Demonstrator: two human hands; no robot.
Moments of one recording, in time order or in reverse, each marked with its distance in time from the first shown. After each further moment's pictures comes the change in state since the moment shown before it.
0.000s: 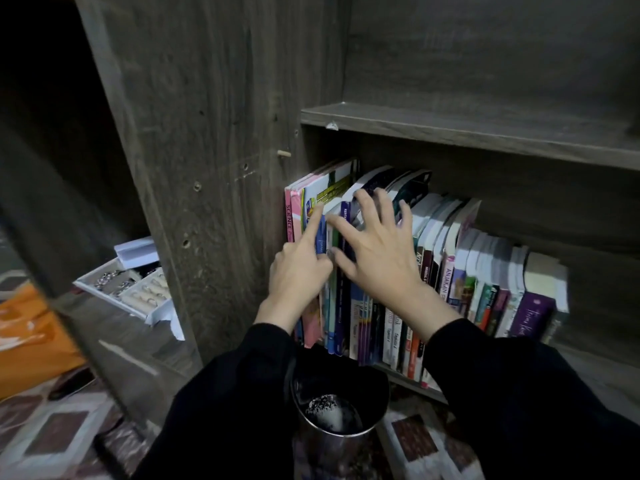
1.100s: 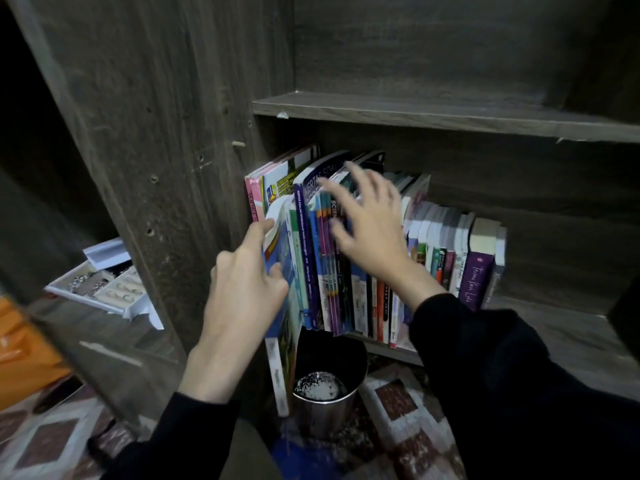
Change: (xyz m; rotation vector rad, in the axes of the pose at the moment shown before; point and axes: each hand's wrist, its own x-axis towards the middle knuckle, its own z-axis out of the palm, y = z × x) left_hand -0.089 0.024 -0.046 -0.022 0.132 0.004; right_hand -0.023 0.027 -0.034 0.322 -0.031 0.177
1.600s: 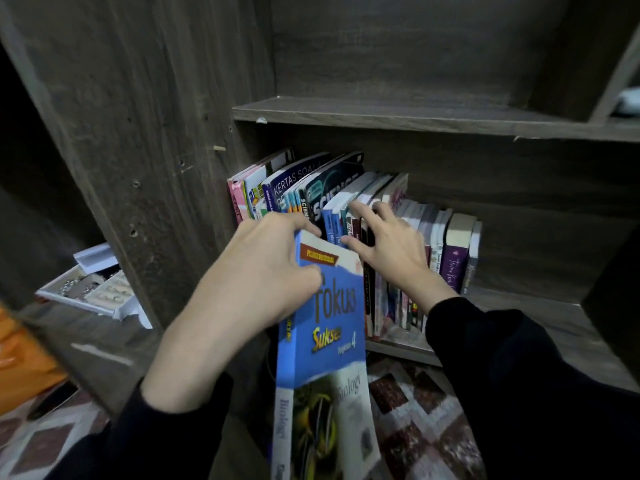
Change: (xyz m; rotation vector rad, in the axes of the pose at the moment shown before) left_hand -0.019 0.073 -0.038 0.112 -0.314 0.157; right_hand -0.034 0.051 -0.010 -0.128 -0.197 0.164
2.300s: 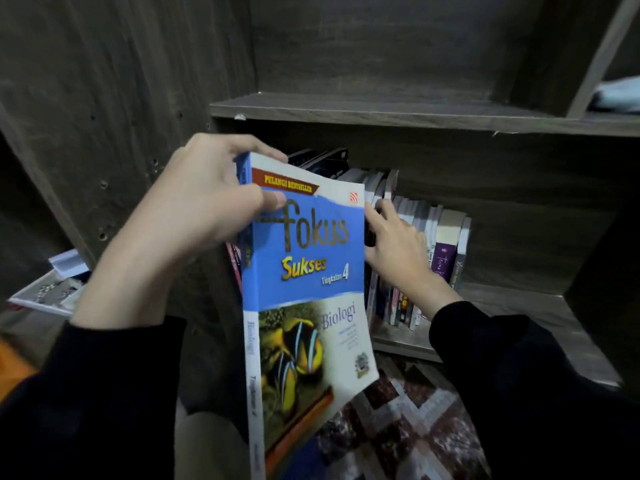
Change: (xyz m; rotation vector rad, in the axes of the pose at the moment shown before) left_hand 0.041 -0.005 -0.033 -0.365 0.119 0.082; right_hand -0.017 0.015 -0.012 0.027 0.012 0.059
